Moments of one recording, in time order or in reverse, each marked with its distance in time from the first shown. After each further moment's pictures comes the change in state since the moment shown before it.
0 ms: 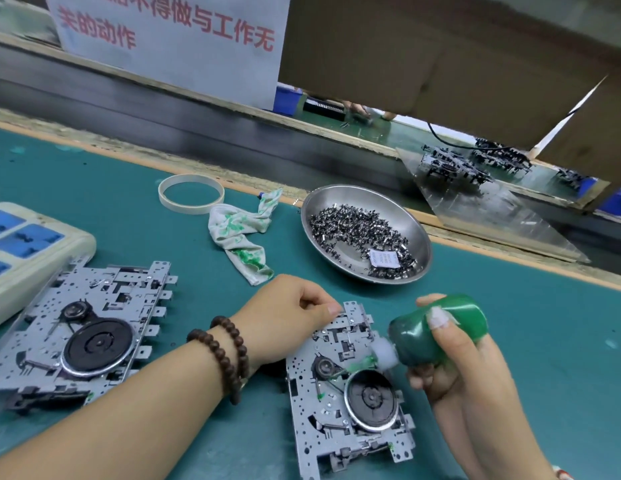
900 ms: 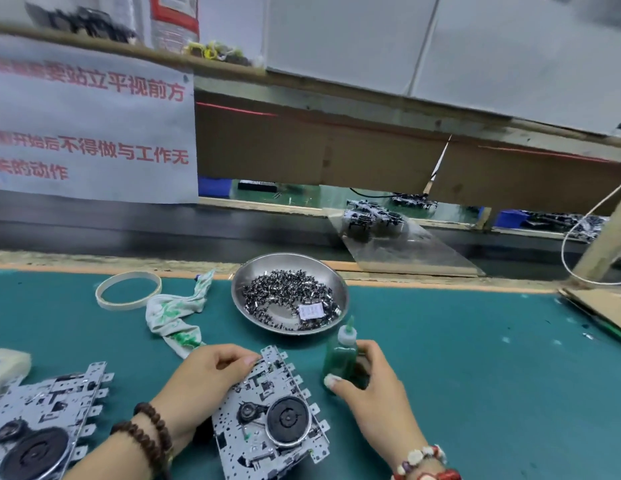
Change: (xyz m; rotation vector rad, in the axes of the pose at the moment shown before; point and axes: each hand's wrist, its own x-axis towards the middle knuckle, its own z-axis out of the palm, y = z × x) left_hand -0.009 0.004 -0.003 -0.157 0.096 -0.058; right_hand 0.017 0.015 -0.034 -0.655 0.114 -0.049
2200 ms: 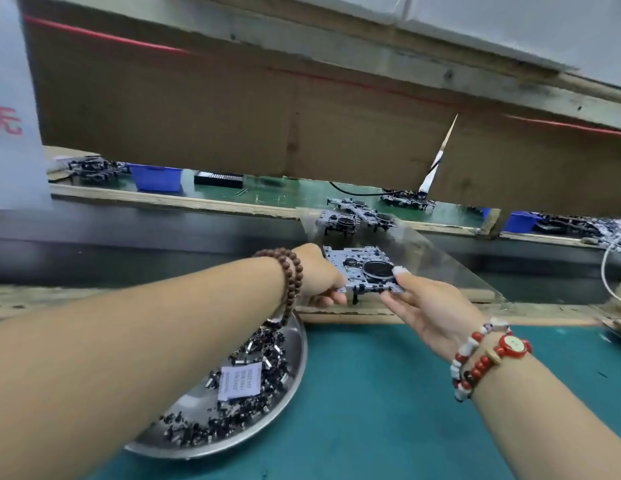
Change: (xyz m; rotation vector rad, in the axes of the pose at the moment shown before) left_hand 0.207 0.130 0.149 0.204 -0.326 -0.043; right_hand 0.215 0.006 -0.107 0.694 0.129 0.287
